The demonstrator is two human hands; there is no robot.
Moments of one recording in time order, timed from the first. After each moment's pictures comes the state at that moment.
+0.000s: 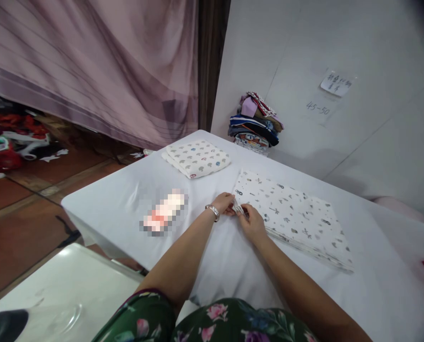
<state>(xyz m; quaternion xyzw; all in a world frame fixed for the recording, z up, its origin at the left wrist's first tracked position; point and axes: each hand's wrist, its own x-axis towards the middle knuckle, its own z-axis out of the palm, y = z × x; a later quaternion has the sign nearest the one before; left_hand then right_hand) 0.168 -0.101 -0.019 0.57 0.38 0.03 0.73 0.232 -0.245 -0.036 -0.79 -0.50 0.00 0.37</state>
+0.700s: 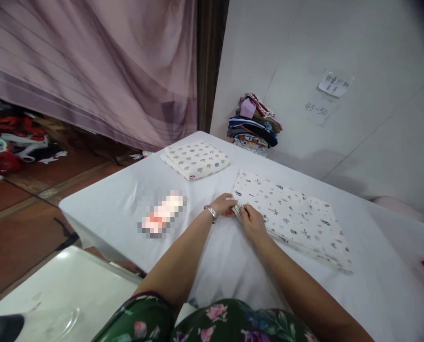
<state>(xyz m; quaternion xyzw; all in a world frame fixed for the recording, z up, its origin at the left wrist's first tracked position) 0.162 -0.103 -0.013 0.59 0.35 0.03 0.73 0.238 -0.243 -0.032 -0.79 -0.48 0.01 0.38</state>
